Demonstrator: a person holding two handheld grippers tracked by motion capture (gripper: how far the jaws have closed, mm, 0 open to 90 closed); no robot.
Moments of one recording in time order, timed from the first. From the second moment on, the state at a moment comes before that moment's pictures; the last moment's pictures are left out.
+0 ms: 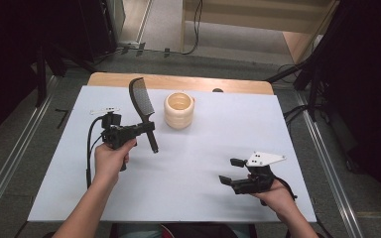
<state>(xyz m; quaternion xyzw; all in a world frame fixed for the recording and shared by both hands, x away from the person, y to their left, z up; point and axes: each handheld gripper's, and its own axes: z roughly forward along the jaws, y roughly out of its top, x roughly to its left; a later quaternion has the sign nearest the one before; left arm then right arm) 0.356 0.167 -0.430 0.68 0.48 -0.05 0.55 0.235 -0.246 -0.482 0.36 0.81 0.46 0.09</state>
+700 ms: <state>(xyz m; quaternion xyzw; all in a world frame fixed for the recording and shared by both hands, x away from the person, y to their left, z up) 0.374 0.159 -0.423 0.71 0.43 -0.06 0.55 0.232 -0.256 -0.485 0.38 0.81 0.45 0.09</state>
